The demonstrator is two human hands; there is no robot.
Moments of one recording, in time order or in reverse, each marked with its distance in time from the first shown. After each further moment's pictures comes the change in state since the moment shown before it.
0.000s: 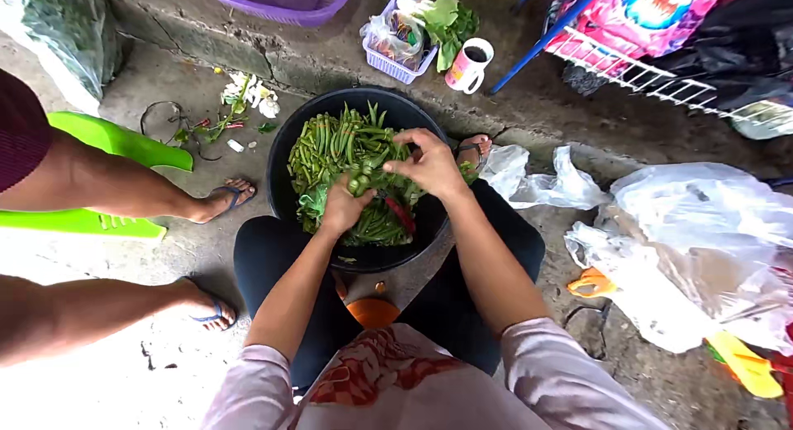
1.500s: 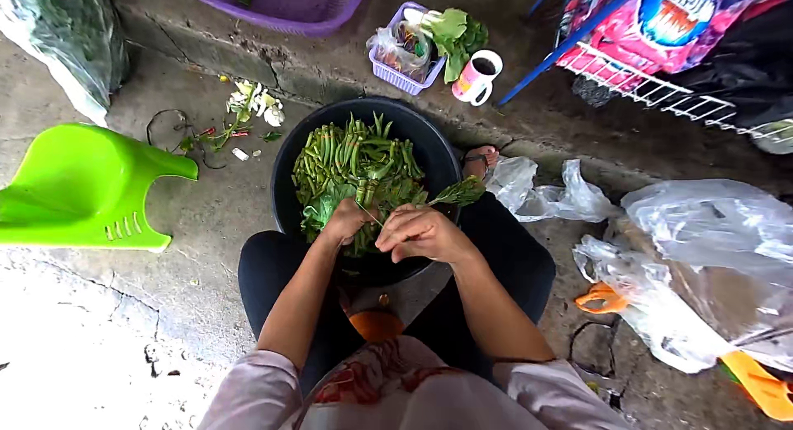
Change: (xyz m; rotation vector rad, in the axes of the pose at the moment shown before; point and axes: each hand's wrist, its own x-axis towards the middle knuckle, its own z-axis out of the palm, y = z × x) left_hand 0.023 -0.001 -0.001 -0.500 -0.240 -0.266; right_hand -0.047 0.002 0.020 0.566 -0.331 -0.500
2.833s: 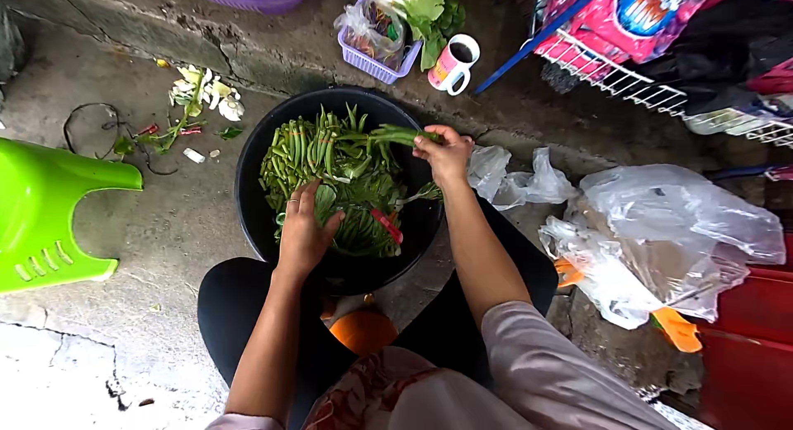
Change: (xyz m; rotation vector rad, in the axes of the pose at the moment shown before) left_hand -0.005 -0.002 -0.040 0.774 0.337 0.546; right_hand 0.034 0.125 -0.124 0.000 1.028 0.499
